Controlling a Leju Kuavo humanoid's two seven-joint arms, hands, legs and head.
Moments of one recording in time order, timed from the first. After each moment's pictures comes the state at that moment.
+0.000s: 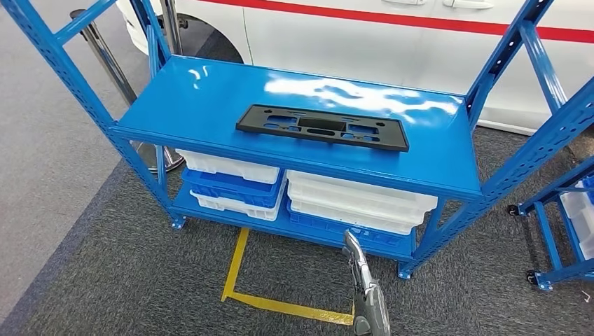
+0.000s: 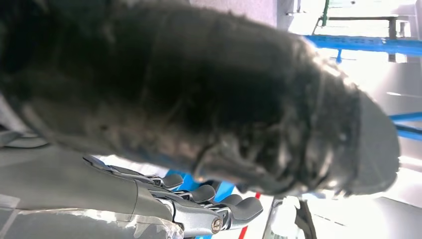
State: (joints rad) left arm -0.04 -0.08 0.95 -0.23 -0.54 0.06 -0.14; right arm 0.20 -0.10 0.70 -1.84 0.16 -0.44 -0.58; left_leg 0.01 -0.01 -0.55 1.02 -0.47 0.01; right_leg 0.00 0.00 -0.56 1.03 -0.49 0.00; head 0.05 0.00
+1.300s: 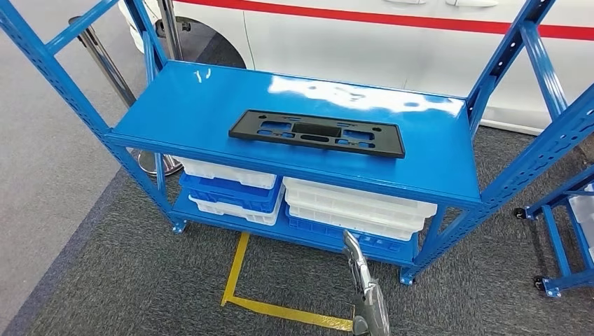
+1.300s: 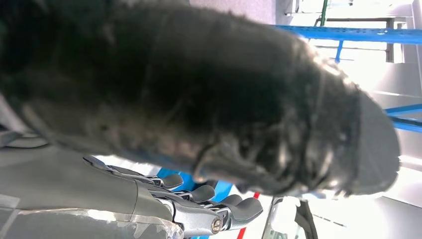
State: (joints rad) left arm -0.04 -0.08 0.96 -0.23 -0.56 0.05 -0.15; right arm 0.20 -0.10 0.71 -1.84 0.18 -0.44 -0.57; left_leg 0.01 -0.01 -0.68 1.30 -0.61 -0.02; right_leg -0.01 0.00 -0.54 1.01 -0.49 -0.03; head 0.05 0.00
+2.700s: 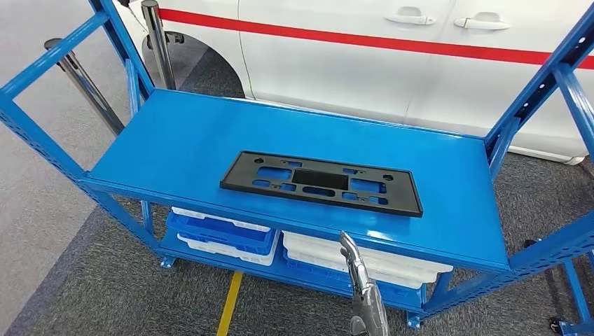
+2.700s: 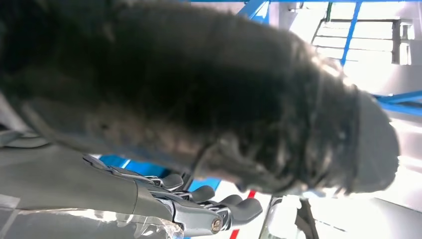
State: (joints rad) left arm -0.04 -0.07 1.00 -0.23 -0.59 0.04 -0.16; right arm 0.19 -0.11 0.72 -1.84 0.18 -0.43 -0.56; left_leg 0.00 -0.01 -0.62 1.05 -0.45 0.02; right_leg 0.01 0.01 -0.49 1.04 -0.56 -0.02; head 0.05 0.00
